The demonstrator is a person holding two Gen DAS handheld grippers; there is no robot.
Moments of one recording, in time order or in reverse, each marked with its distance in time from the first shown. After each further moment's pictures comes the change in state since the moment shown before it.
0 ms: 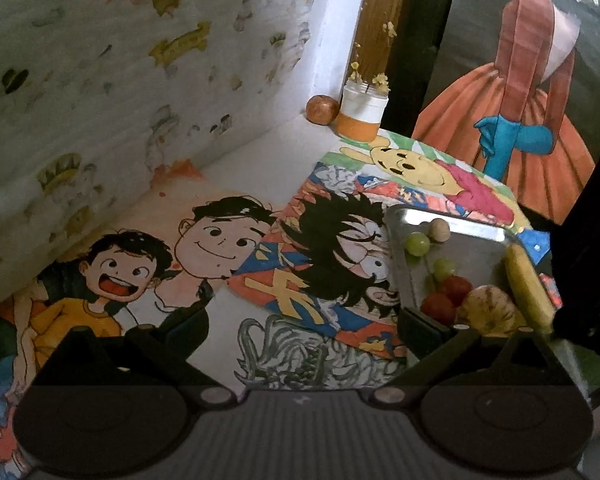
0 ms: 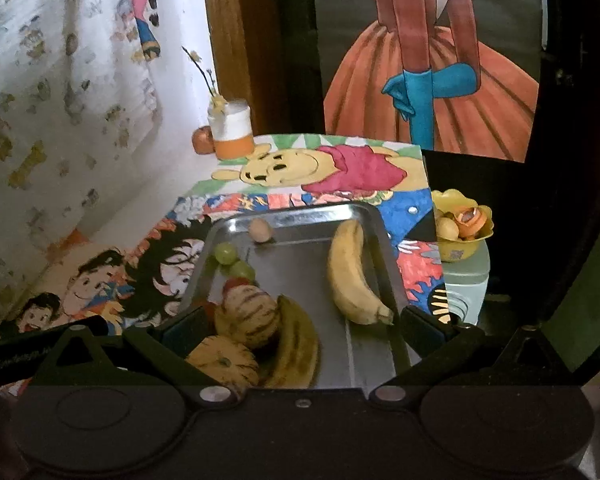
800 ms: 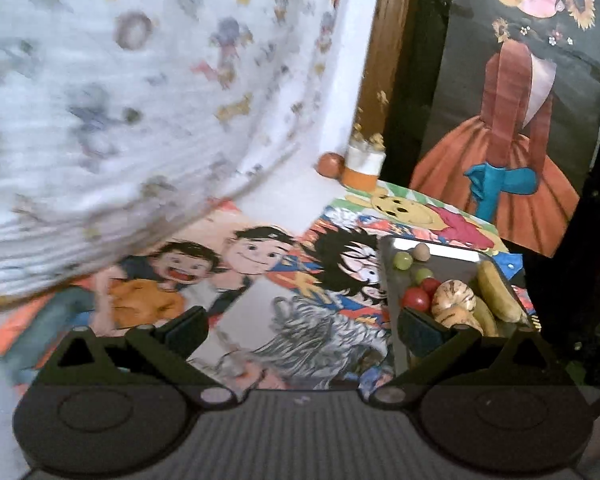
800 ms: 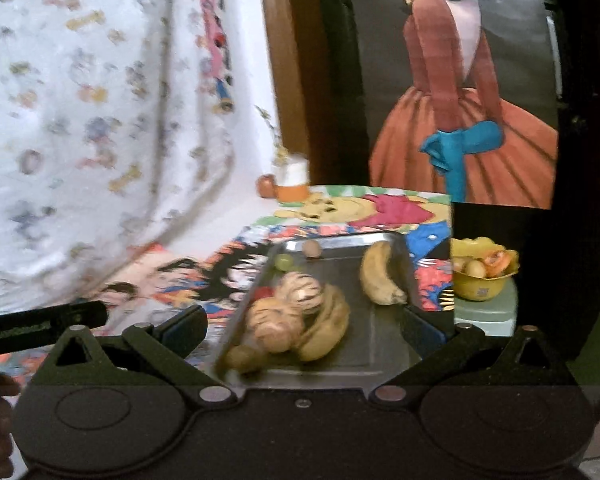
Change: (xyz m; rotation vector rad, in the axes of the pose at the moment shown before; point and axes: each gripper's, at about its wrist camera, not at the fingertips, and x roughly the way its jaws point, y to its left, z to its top) left arm -0.104 0.002 -0.059 -0.001 -0.203 0.059; right arm -0.109 -0.021 -0.074 -0.046 -0.229 0.206
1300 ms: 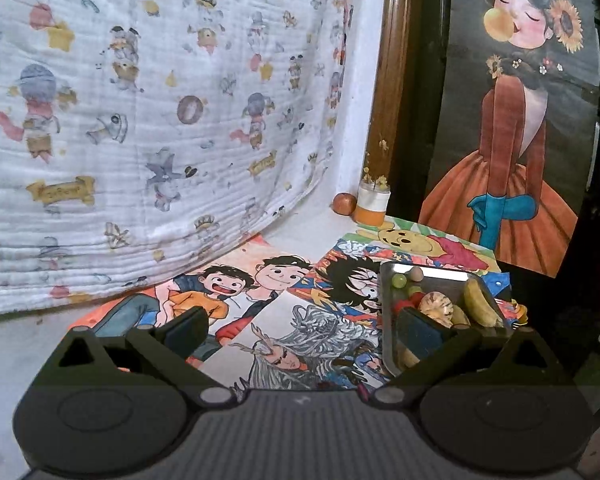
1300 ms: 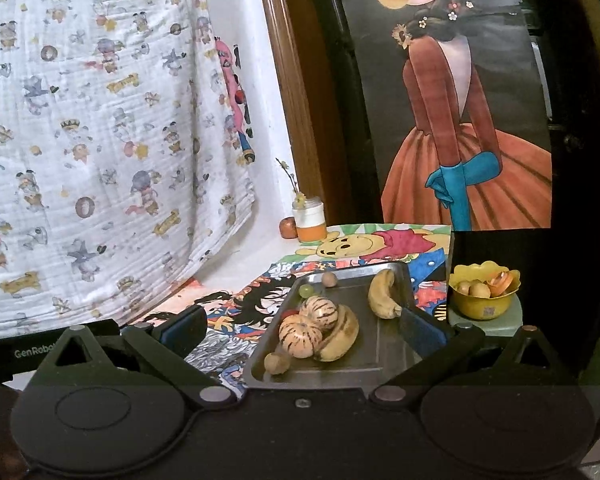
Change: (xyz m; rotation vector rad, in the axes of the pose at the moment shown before) left arm -0.098 -0.014 -0.014 0.005 -0.118 0.062; right arm -0.076 -0.002 -0.006 0.039 -0.101 0.043
